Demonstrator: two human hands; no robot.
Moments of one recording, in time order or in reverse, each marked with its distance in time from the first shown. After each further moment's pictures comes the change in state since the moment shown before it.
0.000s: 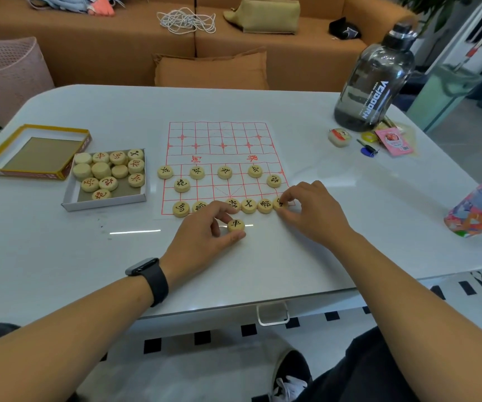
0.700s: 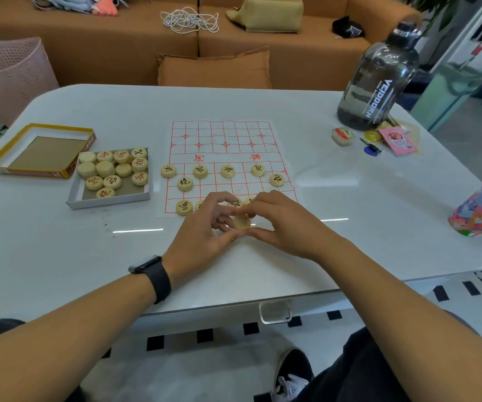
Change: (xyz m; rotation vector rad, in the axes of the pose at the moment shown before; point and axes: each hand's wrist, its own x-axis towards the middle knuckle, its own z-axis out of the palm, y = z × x) left_hand -0.004 0.004 -0.003 -0.203 -0.019 0.126; right_hand -0.012 -0.055 0.002 0.133 -0.163 -0.427
